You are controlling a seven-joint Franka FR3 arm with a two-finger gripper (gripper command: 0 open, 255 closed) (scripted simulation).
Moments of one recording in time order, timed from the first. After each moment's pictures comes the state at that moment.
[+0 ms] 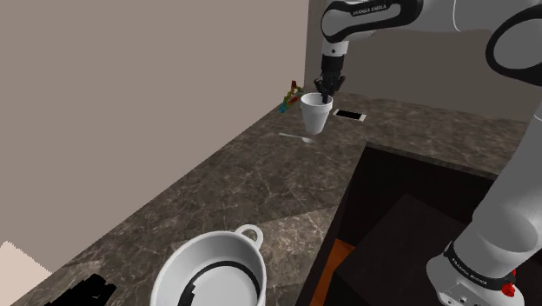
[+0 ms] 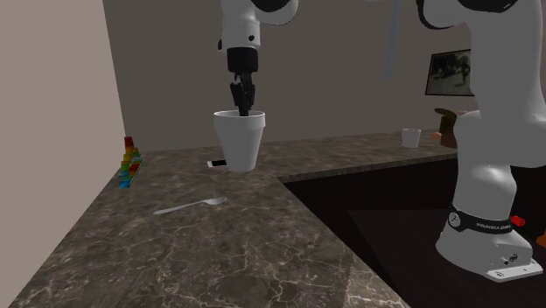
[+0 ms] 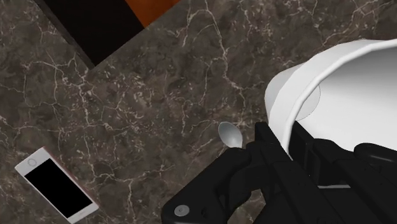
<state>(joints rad) -0.25 0.16 0.11 -1.61 0.01 1.75 0.05</state>
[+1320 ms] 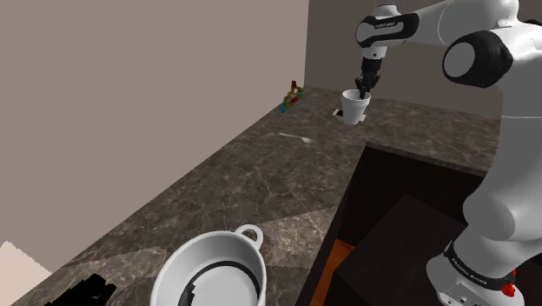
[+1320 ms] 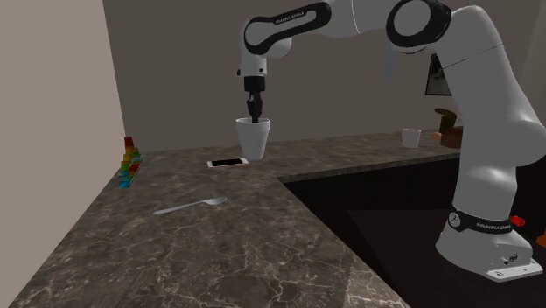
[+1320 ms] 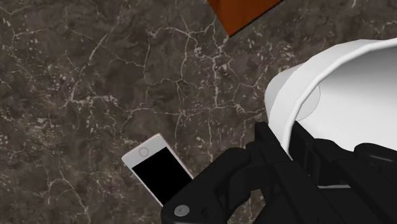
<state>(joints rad) -0.51 0.44 -0.04 -1.33 0.04 1.74 -0.35</state>
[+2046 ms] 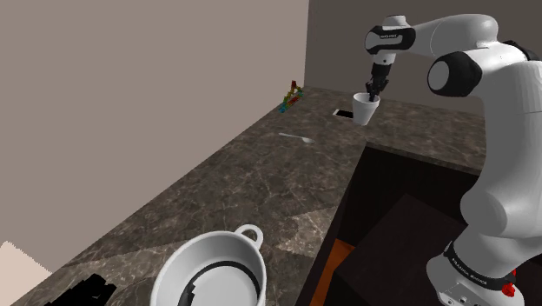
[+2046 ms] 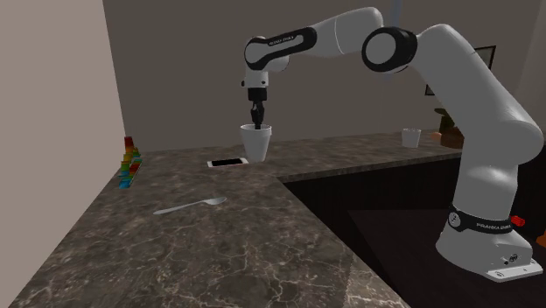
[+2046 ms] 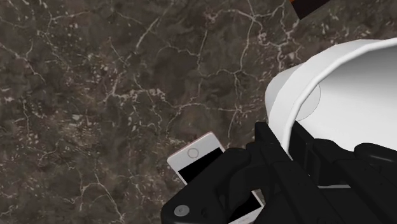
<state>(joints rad) -0.61 0.65 -0.07 -1.09 0.06 1.71 -0.47</state>
